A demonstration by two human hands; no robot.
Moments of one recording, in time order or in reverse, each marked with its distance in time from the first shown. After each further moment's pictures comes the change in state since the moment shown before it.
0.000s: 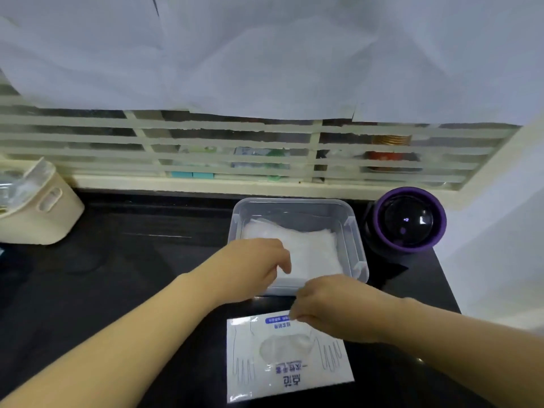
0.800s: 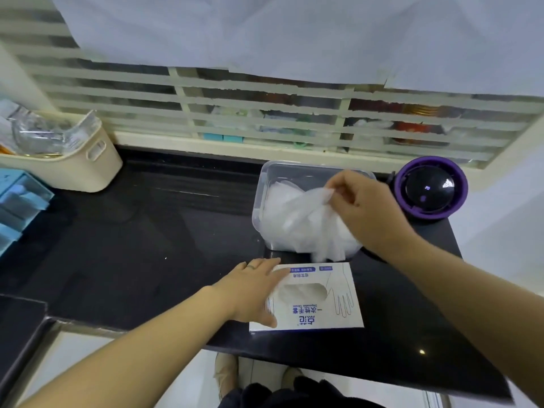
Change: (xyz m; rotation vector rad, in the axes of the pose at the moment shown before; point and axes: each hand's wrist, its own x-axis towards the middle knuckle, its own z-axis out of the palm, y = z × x) left_hand -0.070 -0.016 0.115 0.040 -0.298 -0.104; right_hand 0.002 -0.028 -0.029 0.523 0.771 0.439
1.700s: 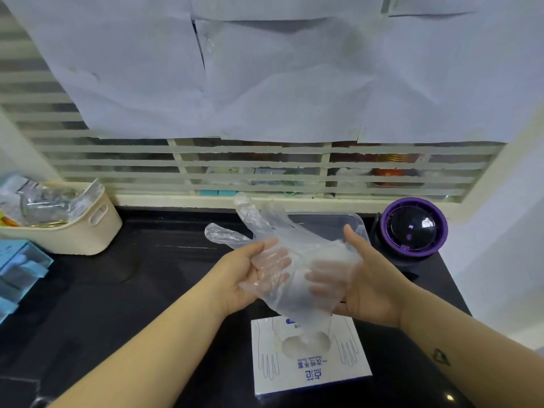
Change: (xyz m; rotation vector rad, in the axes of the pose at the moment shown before) left_hand -0.012 0.015 -0.118 -2.193 0.285 -0.329; right_hand -0.016 0.017 -0.011 1.234 -0.396 0.829
